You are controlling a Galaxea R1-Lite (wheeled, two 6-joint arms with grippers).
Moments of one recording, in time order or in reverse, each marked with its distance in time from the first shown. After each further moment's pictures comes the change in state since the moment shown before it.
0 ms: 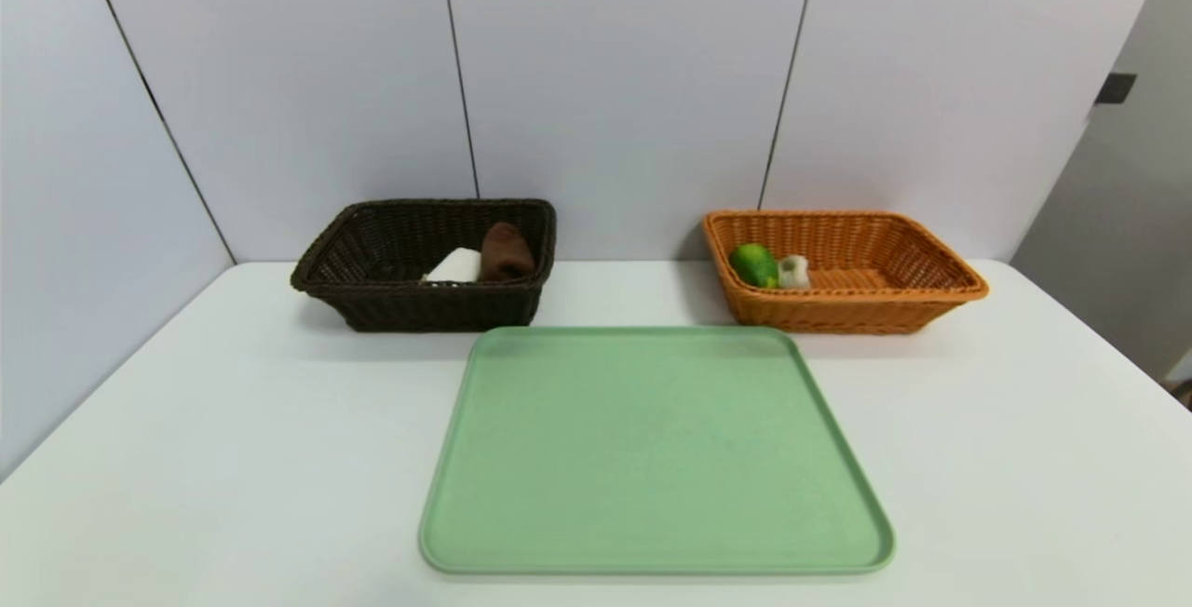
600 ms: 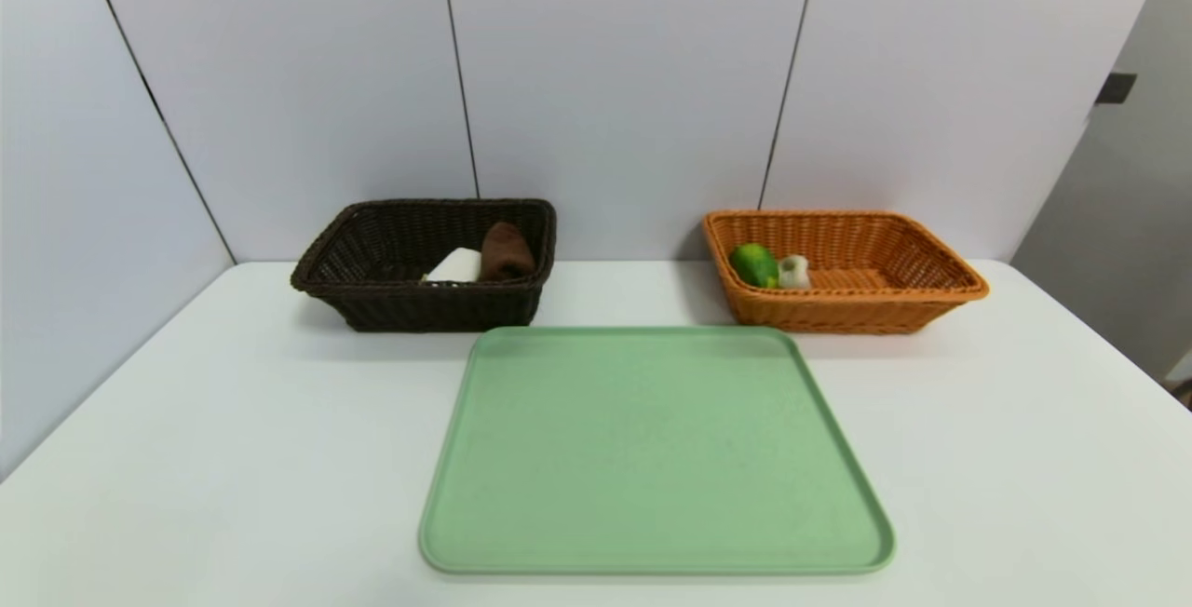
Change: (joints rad) left arm 0.000 -0.004 0.037 -0.057 -0.018 -0.079; right arm 0.000 0.000 0.043 -0.003 0.042 0.093
